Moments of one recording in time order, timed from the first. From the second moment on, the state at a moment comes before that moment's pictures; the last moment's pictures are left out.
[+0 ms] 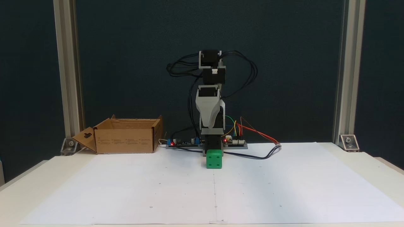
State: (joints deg) arm 4.2 129.9 117.1 66.2 1.7
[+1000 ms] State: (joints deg) arm 1.1 127.3 133.3 52.6 2.5
